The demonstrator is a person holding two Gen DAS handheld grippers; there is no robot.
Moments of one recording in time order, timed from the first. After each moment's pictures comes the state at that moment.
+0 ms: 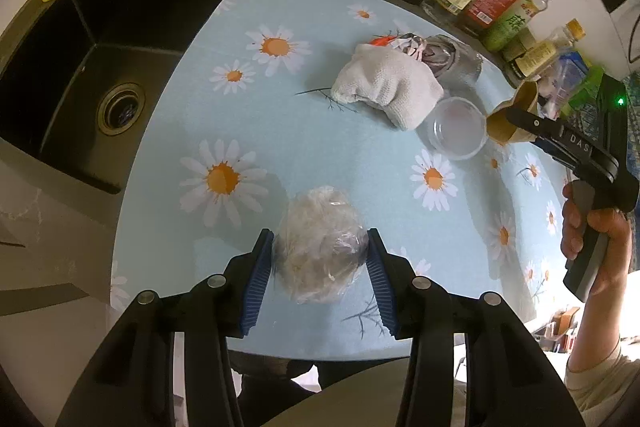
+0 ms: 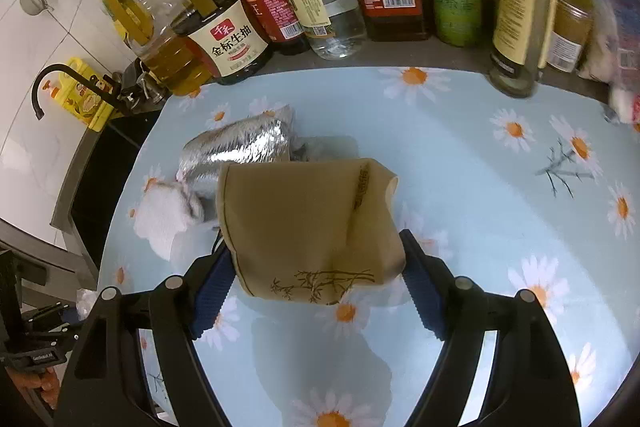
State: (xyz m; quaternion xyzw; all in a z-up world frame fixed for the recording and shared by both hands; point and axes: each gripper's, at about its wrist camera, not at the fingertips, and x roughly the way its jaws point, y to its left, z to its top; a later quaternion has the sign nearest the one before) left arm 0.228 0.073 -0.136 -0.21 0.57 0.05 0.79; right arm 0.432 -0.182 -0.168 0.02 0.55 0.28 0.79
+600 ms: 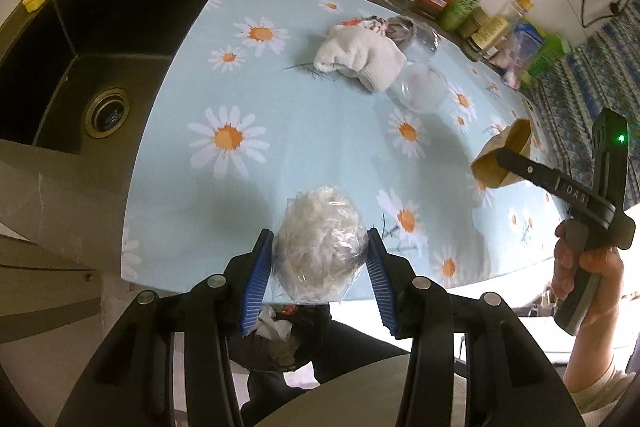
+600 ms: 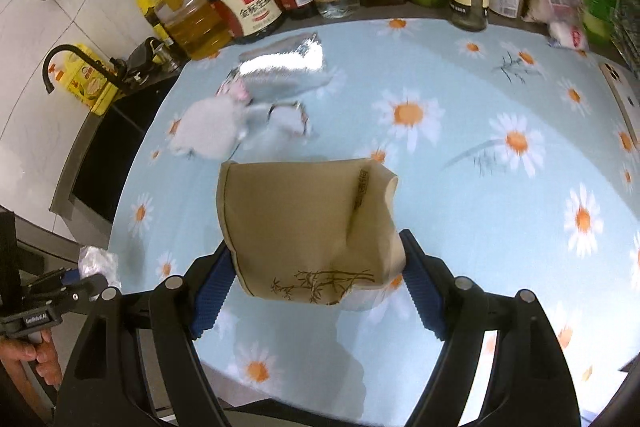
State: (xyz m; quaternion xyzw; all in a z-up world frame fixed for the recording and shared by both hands) left arm 0.171 0.078 -0.131 -0.19 0.55 -0.02 0.81; right arm 0.303 -0.195 -0.150 0.02 0.55 0.24 0.80
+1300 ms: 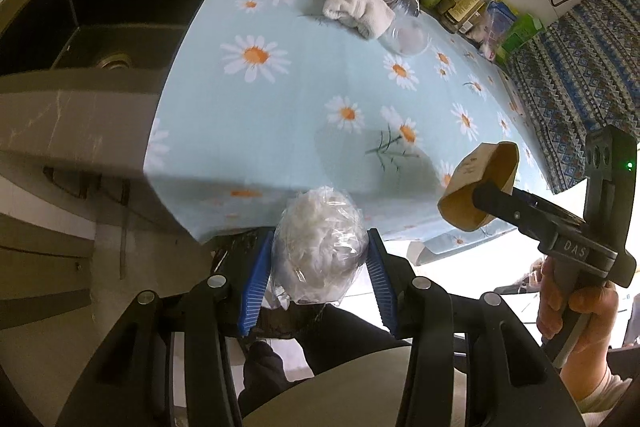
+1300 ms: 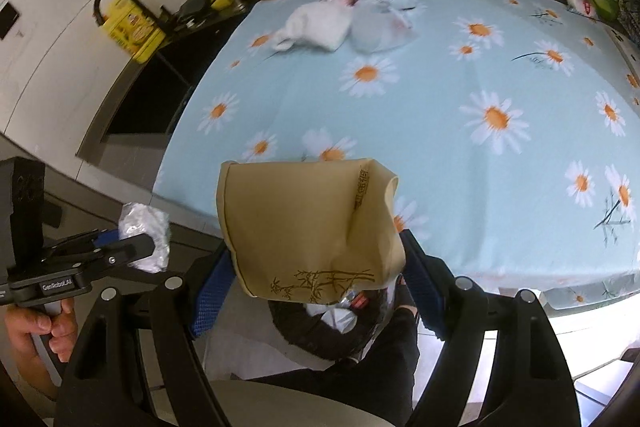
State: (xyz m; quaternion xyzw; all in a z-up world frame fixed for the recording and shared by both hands) left arm 0.081 0.092 -0.147 -0.20 0.55 -0.06 0.81; right arm 0.163 -0.140 -0.153 0.01 0.56 0.28 0.78
